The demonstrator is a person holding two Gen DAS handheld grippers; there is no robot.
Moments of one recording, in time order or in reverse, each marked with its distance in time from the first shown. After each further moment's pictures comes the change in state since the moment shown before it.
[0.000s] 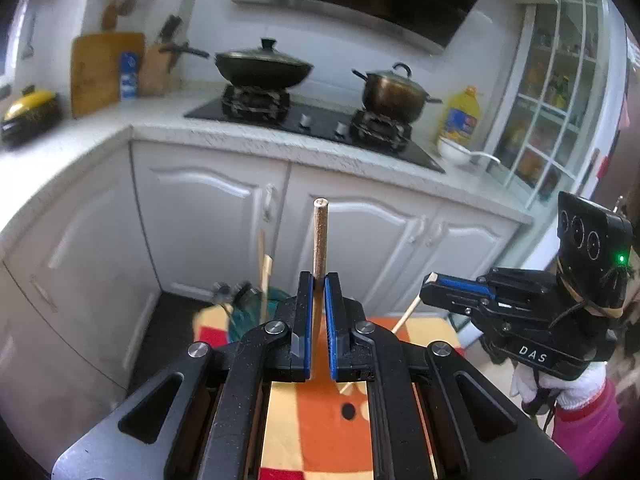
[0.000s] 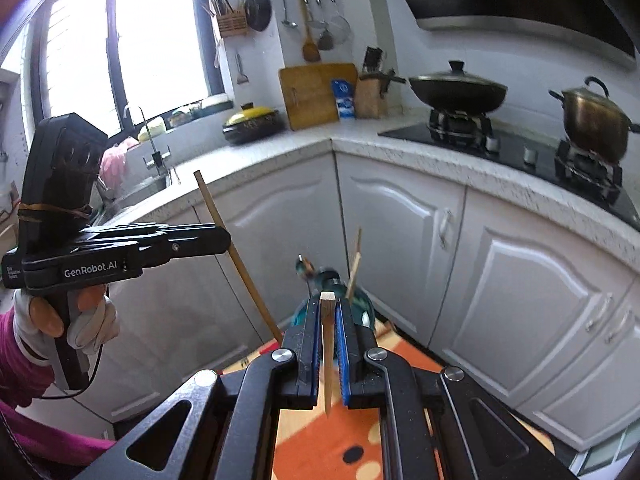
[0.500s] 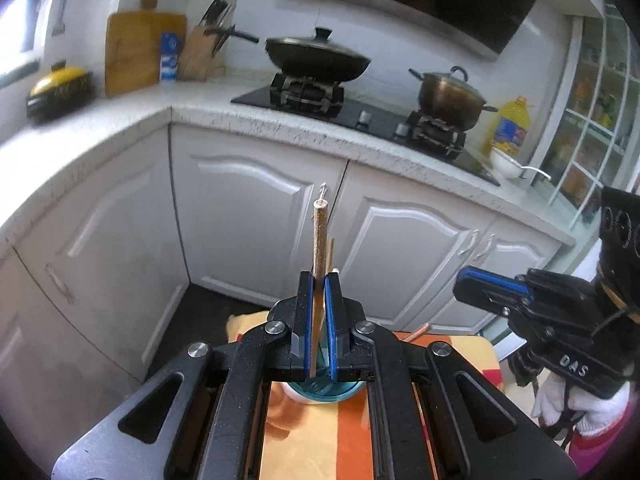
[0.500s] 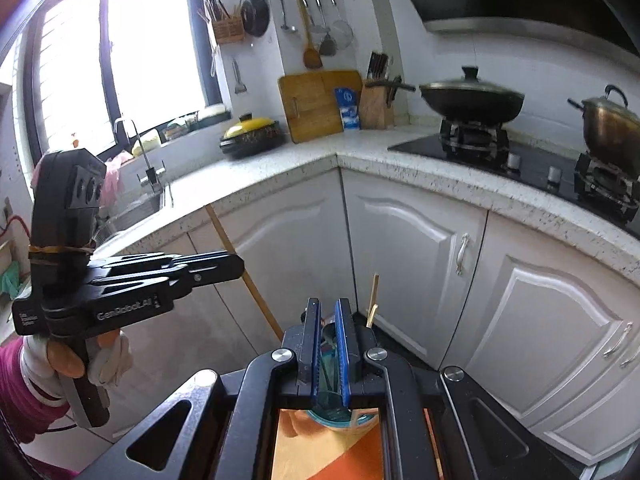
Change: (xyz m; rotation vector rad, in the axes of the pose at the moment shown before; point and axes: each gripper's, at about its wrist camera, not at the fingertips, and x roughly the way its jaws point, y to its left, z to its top) left arm 0.055 0.056 0.000 -0.082 0.024 0.119; right arm 0.058 0.004 0.029 0.016 0.003 0.007
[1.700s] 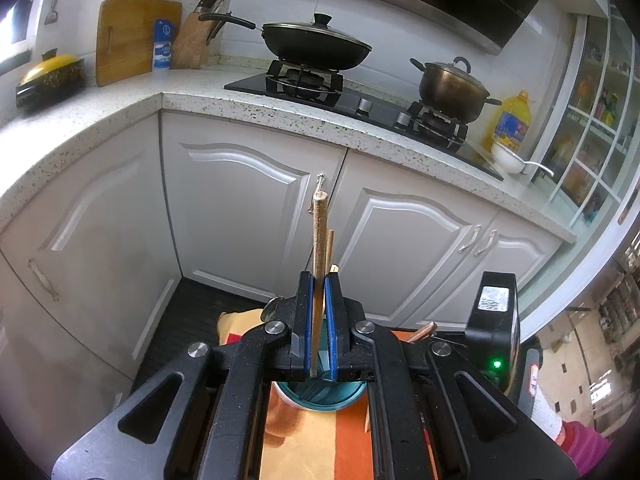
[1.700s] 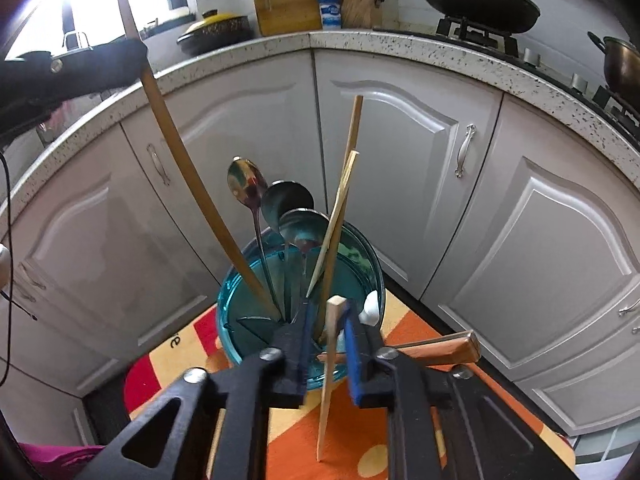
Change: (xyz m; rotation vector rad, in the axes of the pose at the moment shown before) left arm 0.023 0.000 0.000 -0.006 0.024 -0.027; right arm 0.122 -0.031 -0.082 -0.015 0.282 -0.100
